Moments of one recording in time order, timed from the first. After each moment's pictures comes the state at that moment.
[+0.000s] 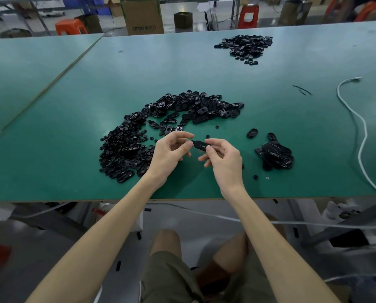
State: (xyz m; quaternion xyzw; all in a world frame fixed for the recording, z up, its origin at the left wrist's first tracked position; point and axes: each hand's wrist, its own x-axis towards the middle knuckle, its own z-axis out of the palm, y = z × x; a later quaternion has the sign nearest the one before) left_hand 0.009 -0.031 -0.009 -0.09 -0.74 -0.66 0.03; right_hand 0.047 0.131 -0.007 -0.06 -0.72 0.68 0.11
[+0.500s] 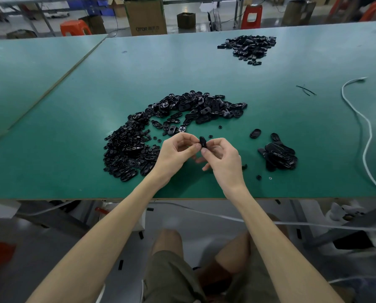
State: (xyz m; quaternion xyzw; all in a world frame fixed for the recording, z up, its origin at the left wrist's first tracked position) left_hand 0.011 -0.026 -0.005 -0.12 -0.73 -0.67 0.01; right_hand 0.047 0.130 -0.007 -0.01 -0.72 0.69 0.08
